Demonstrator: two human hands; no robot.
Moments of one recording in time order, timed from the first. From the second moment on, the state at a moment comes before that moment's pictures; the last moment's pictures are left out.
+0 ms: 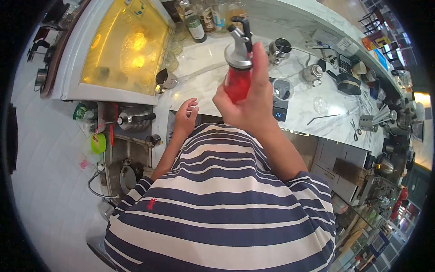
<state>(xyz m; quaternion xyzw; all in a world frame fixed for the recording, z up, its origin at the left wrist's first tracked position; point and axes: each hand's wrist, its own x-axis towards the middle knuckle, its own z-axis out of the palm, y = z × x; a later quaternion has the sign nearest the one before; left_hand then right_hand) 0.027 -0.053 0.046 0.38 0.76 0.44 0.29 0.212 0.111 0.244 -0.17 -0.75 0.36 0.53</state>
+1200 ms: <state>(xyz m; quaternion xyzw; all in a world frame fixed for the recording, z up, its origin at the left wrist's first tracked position) 0.049 0.034 -0.052 0.44 0.88 0.18 -0.04 0.417 0.183 0.209 -0.47 -0.81 0.34 -0.12</state>
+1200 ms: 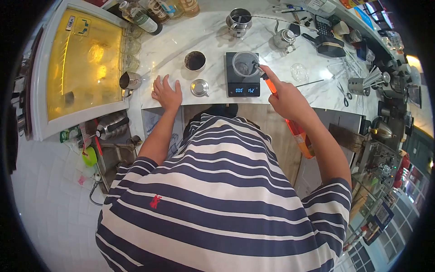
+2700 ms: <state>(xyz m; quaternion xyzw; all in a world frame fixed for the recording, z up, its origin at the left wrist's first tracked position) 0.031 0.051 -0.049 0.50 0.85 0.18 -0.02 0.390 0.150 0.303 -0.59 -0.75 0.28 -0.13</state>
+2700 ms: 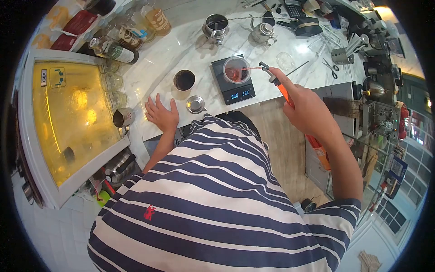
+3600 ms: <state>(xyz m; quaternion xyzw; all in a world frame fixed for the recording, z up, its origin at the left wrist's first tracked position) 0.031 0.051 -0.045 0.50 0.85 0.19 -0.01 0.389 0.144 0.306 -0.59 -0.75 0.27 -0.12</state>
